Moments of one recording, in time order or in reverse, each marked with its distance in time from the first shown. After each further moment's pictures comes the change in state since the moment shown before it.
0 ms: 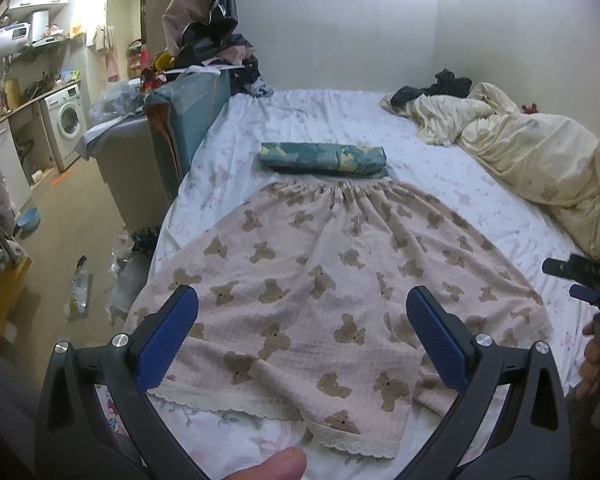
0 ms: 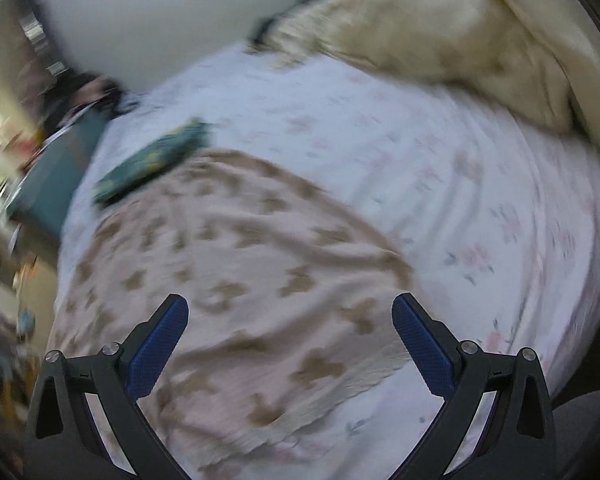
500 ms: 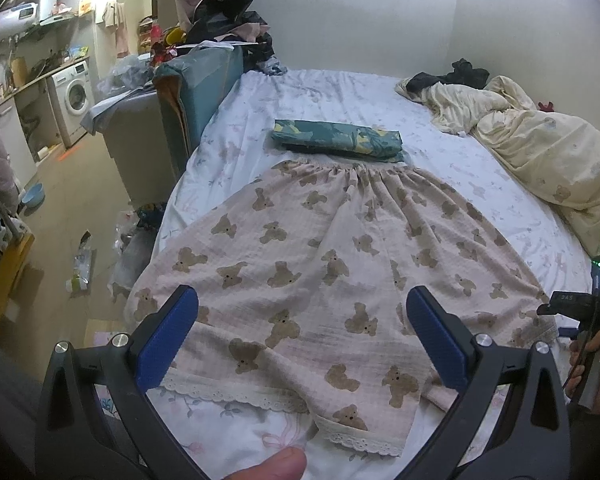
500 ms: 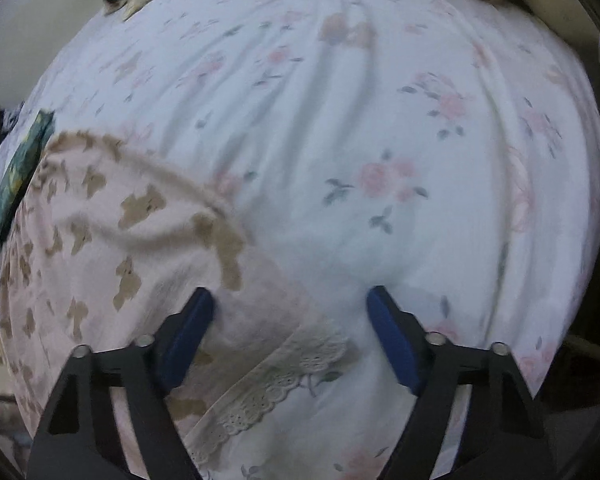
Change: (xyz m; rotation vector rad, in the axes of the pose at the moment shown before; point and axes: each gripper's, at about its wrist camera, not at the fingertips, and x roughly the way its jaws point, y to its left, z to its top) left arm 0.015 0.009 0.001 -0.048 0.068 0.024; right arm 0.086 -0.096 0.001 0.244 0.265 -0.202
